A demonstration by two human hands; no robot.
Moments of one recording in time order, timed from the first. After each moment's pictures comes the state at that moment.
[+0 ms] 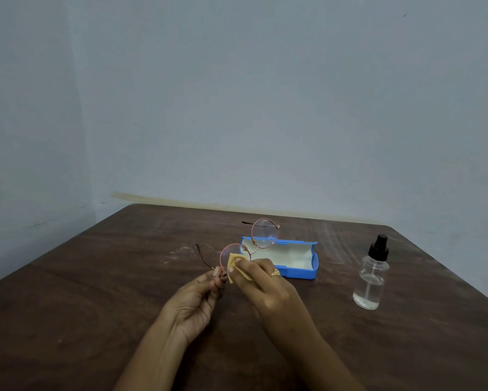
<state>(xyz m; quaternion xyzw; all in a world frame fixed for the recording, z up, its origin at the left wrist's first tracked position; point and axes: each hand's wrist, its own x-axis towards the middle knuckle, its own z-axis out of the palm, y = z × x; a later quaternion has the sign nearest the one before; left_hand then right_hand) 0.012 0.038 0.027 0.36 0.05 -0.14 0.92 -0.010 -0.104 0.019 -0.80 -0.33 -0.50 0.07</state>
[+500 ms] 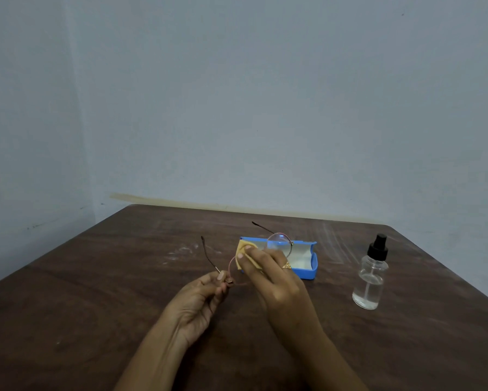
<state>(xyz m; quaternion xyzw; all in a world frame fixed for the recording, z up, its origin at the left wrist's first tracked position) 0.007 0.036 0.030 0.44 0.02 -0.14 0.89 -0.008 -0.109 0.025 -0.79 -0.29 -0.53 0.11</state>
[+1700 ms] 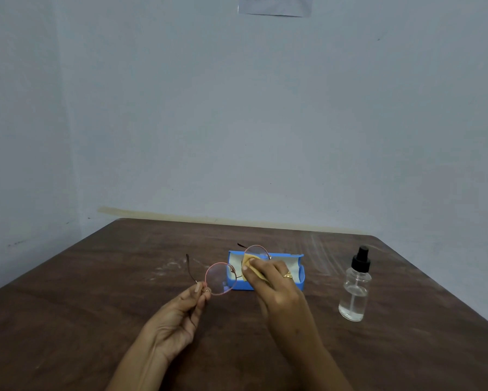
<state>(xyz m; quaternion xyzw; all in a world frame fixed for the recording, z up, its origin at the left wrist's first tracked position) 0.011 0.042 0.028 0.35 0.08 -0.13 0.92 0.001 -0.129 0.022 -0.81 -0.23 -0.52 0.11</state>
